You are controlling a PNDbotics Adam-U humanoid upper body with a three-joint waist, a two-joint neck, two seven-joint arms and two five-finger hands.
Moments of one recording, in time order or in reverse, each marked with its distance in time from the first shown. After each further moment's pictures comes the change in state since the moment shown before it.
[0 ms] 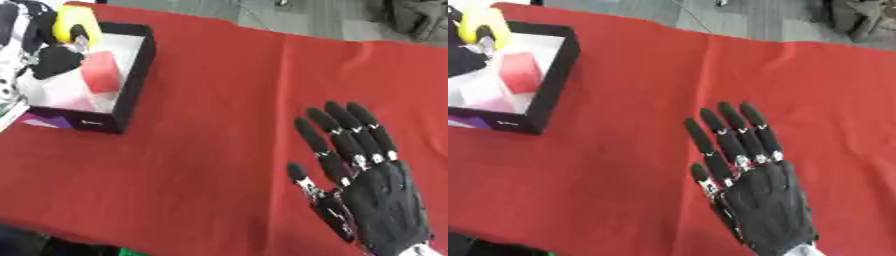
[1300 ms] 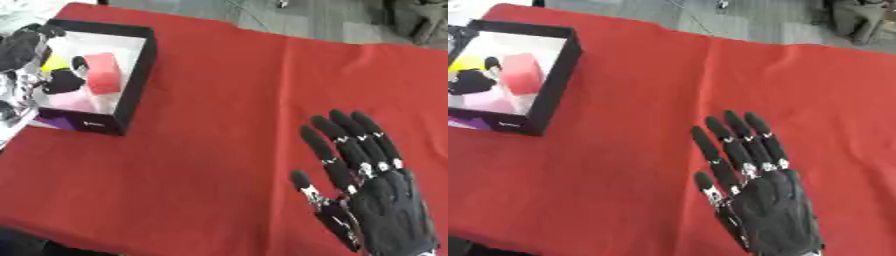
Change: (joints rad) left arm -0.018 -0.045 0.024 0.079 -0.244 0.060 -0.260; right arm 0.019 0.001 -0.006 0.000 -0.022 -0.015 -0.014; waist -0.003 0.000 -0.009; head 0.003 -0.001
